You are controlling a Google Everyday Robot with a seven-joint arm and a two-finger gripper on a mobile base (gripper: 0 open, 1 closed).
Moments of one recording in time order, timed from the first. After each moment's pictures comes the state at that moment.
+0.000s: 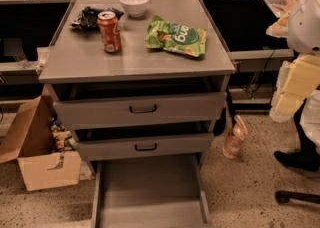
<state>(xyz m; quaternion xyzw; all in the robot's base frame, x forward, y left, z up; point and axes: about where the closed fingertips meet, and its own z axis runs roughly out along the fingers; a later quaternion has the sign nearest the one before) 0.438 -0.215 0.981 -0.60 0.78 -0.04 0.17</state>
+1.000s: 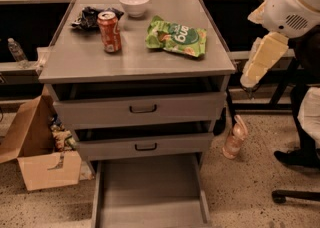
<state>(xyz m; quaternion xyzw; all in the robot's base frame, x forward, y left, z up) 0.533 -0.208 0.968 -0.58 0.78 0.00 0.23</state>
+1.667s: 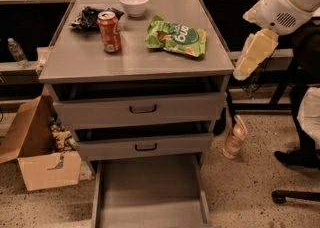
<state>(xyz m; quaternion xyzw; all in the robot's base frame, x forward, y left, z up) 0.566 -0.207 0.958 -0.57 0.78 0.03 0.25</state>
